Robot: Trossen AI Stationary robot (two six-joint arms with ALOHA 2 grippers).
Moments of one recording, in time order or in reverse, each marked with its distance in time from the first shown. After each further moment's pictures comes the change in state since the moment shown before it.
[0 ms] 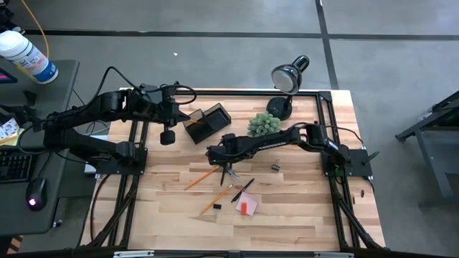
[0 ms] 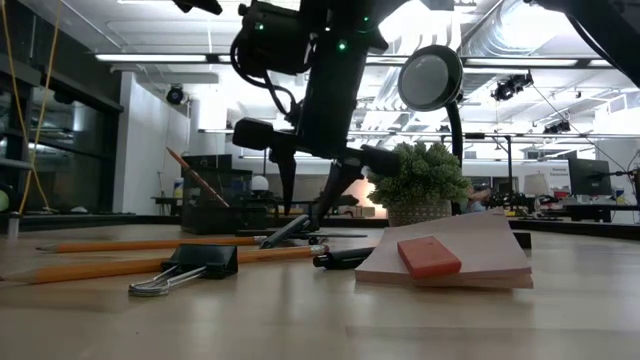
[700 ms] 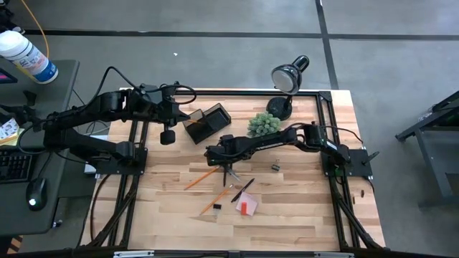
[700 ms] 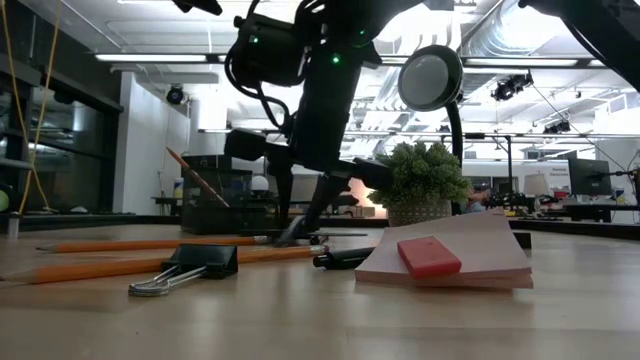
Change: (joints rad) left arm 0.000 0.000 0.000 0.000 -0.008 0.000; right arm -0.004 0.036 0.001 0.057 -0.047 -0.013
